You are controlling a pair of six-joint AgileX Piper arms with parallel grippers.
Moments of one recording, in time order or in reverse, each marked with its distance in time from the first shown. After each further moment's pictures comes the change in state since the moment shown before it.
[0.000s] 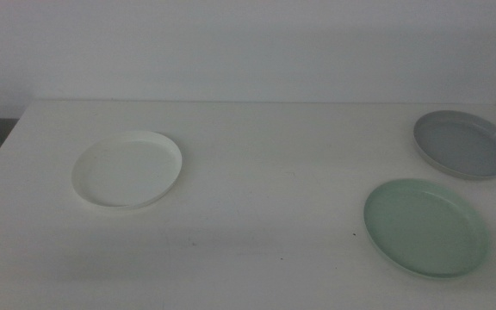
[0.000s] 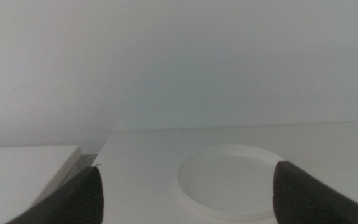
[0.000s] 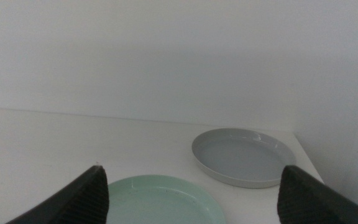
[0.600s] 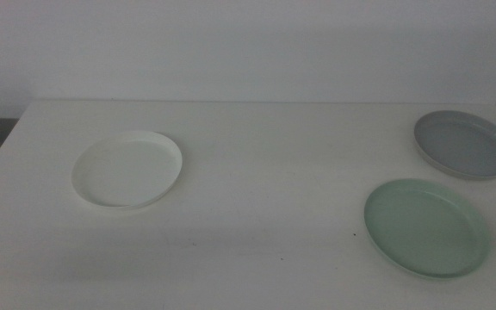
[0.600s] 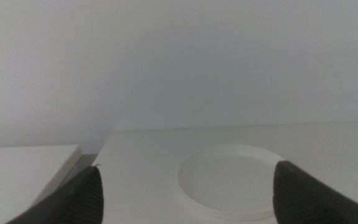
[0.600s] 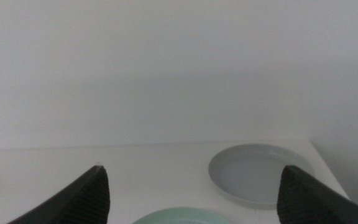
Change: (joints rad) left arm 0.000 0.000 0.000 0.000 0.000 0.000; right arm 0.000 0.164 -0.154 0.053 -0.009 0.083
